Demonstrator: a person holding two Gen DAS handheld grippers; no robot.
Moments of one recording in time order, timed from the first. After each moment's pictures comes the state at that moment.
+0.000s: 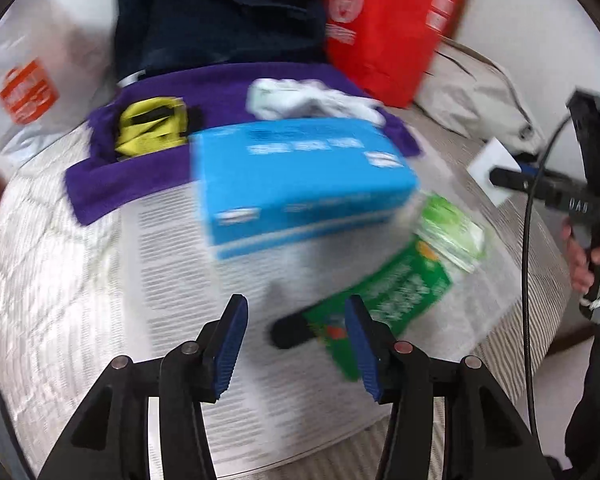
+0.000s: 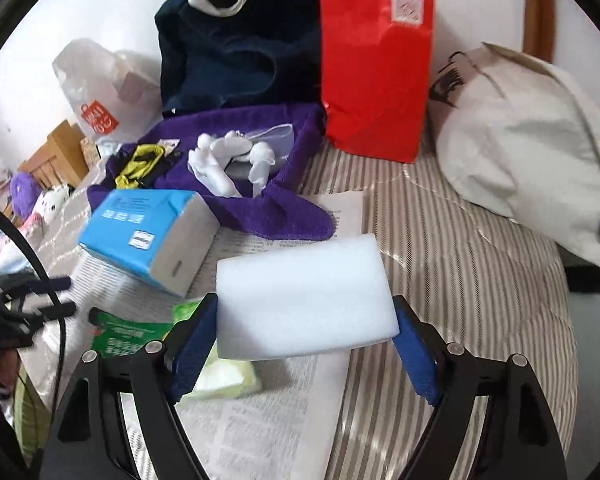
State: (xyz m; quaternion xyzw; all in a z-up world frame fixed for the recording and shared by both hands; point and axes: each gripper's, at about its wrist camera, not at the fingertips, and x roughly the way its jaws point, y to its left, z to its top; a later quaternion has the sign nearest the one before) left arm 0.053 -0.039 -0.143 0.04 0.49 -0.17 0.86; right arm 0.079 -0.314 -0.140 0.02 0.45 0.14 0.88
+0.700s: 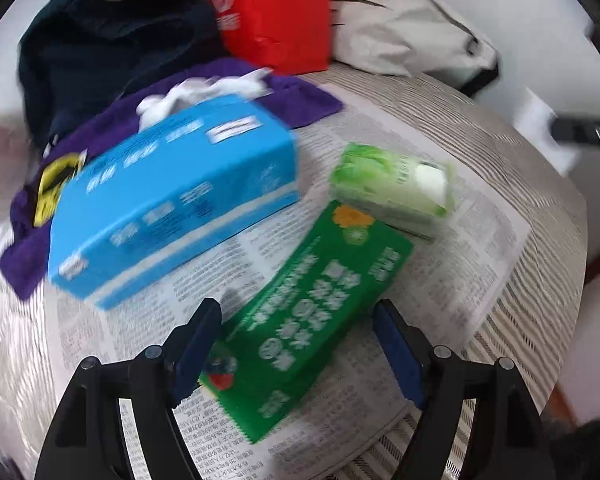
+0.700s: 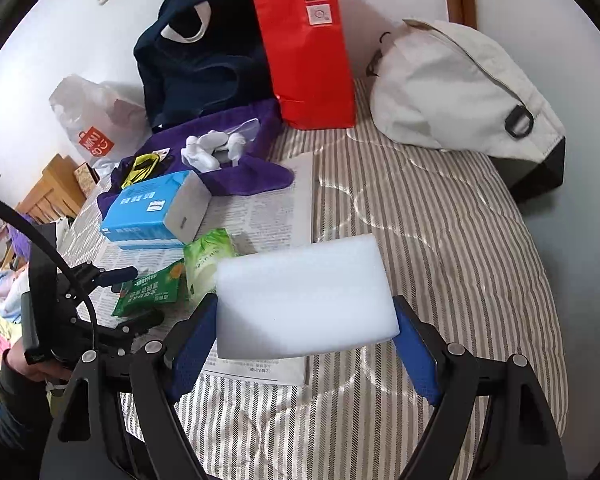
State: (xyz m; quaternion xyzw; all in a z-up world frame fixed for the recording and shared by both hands) left arm 0.048 -0.115 -0.178 0.14 0.46 -0.21 0.85; right arm -0.004 -0.366 -0.130 0.09 0.46 0.10 0.88
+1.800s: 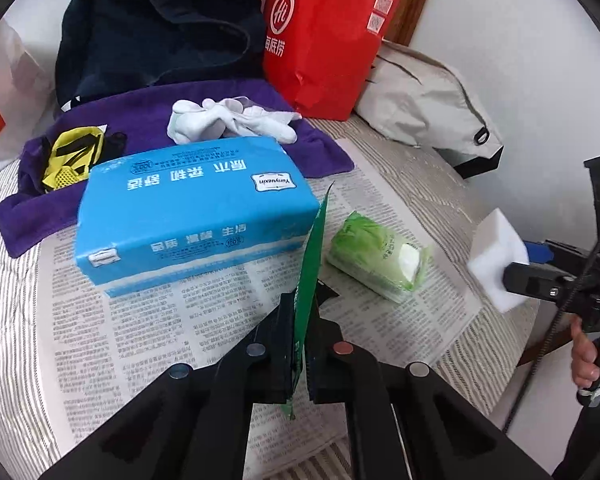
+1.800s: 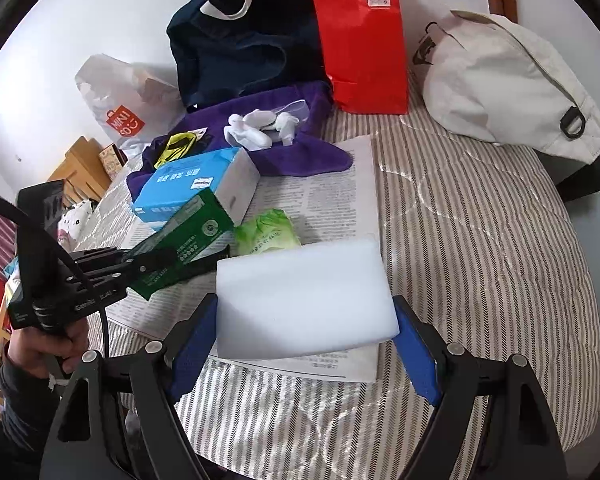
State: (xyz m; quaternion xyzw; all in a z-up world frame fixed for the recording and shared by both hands) left arm 0.049 -0.090 -0.138 0.00 0.46 -0.22 0.86; right arm -0.001 -0.320 -0.135 0.09 0.47 0.15 0.87
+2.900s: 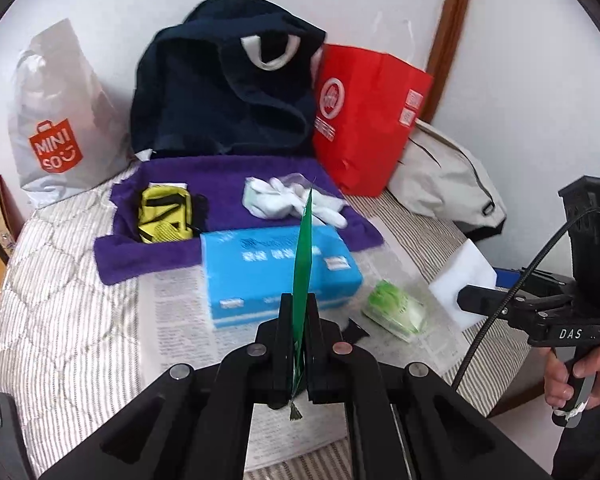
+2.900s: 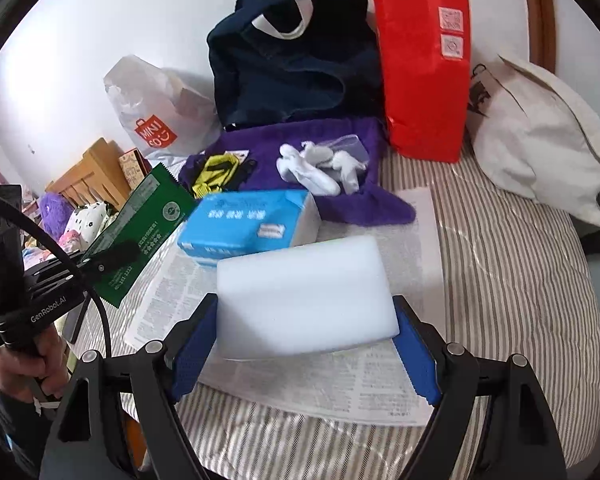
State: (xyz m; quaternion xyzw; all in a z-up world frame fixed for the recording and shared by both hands) left arm 0.030 -0.023 -0.058 -0.03 0.38 -0.16 0.91; right arm 0.021 -0.255 -0.092 0.07 0.44 0.17 0.88
